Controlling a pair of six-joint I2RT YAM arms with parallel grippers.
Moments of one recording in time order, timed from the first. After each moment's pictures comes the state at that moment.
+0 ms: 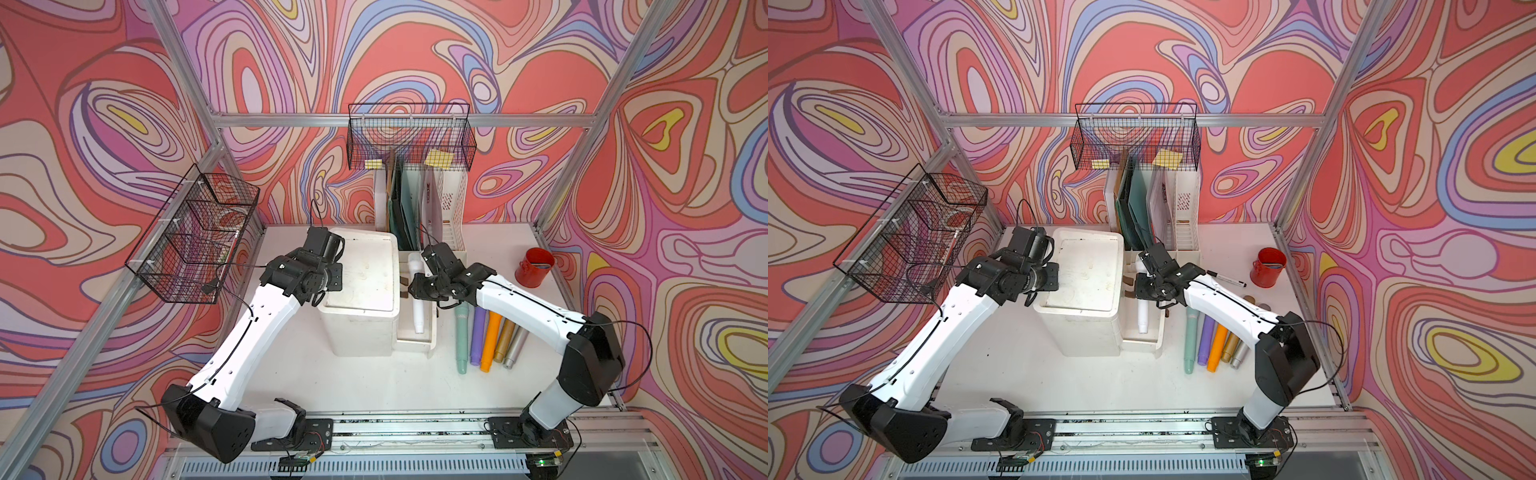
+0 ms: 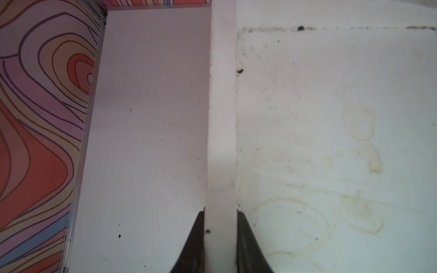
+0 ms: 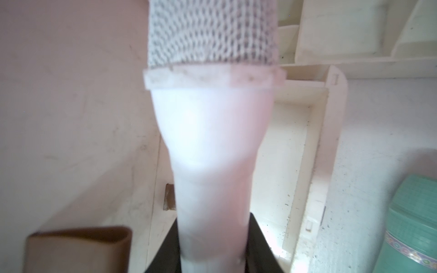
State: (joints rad) left arm -0.40 1.32 1.45 -1.08 -0.29 -0.33; right arm 0.65 1.61 1.34 -0.62 -0.05 0.64
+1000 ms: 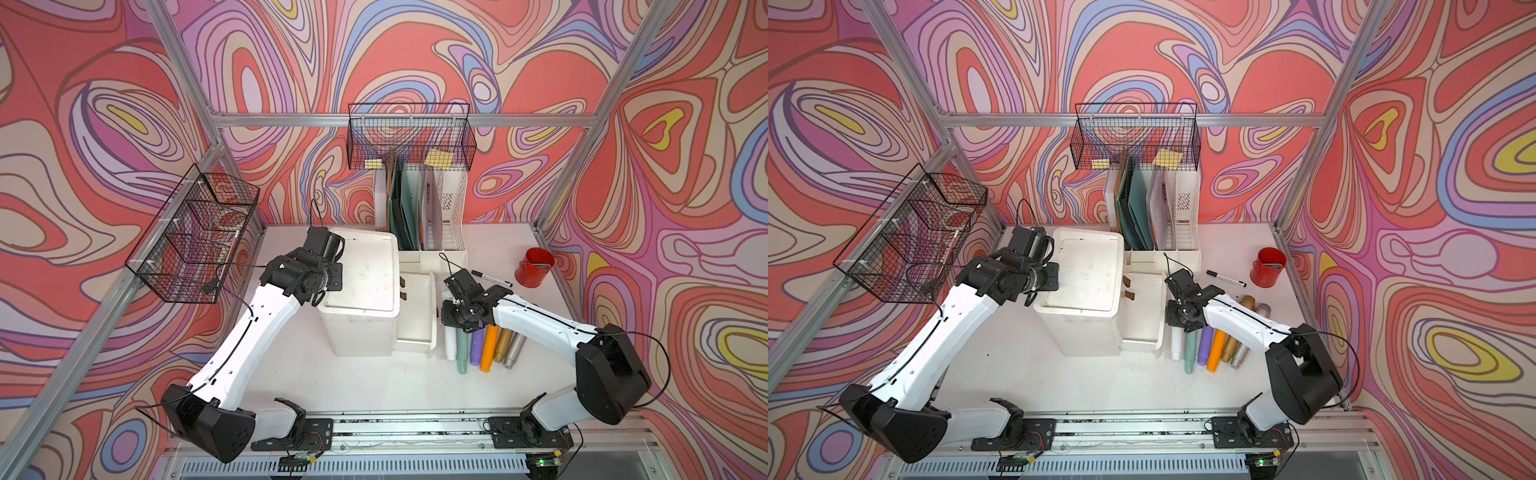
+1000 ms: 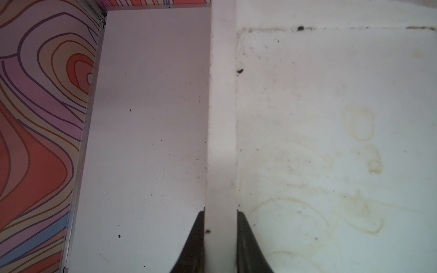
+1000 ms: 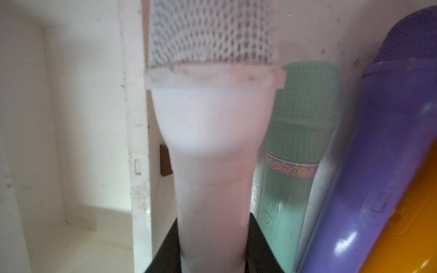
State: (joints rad) left arm -0.40 1.32 1.45 -1.08 -0.29 -0.33; right arm 0.55 1.53 0.99 -0.64 0.01 0.64
